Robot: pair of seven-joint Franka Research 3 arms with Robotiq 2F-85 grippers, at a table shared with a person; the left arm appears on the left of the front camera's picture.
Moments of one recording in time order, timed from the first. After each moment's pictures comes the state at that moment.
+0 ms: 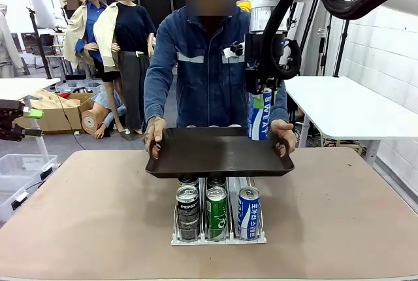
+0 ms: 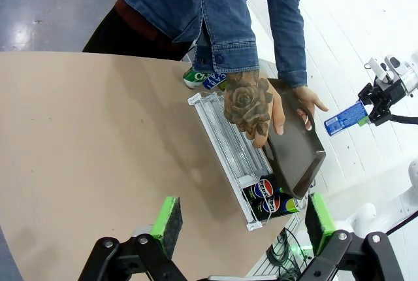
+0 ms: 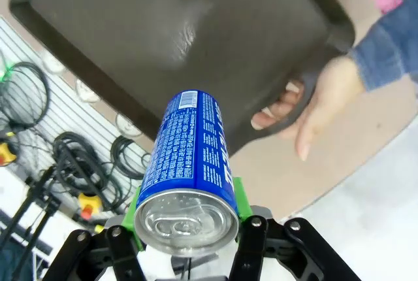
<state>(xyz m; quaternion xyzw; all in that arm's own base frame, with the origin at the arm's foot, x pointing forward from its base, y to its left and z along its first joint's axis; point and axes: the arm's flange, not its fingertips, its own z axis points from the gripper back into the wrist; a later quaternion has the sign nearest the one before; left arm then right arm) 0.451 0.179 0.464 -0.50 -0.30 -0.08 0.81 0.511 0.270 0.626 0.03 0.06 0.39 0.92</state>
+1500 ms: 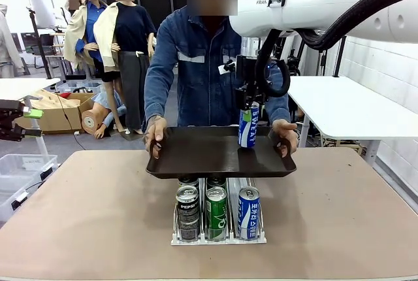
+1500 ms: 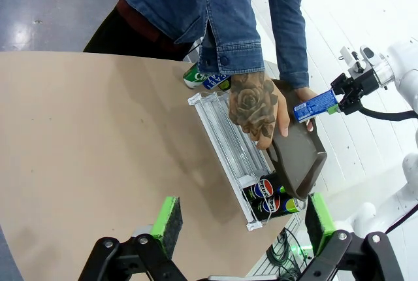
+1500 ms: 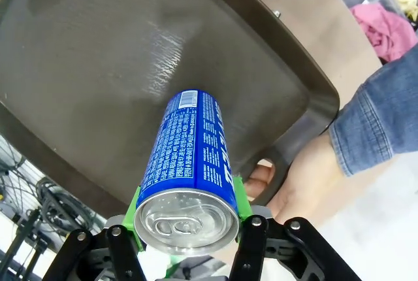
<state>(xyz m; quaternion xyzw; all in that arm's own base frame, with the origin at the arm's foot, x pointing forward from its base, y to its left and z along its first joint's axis) 0.451 0.179 0.464 -0.50 -0.30 -0.08 0.81 0.567 0.282 0.563 0.02 0.02 0.38 0.92</state>
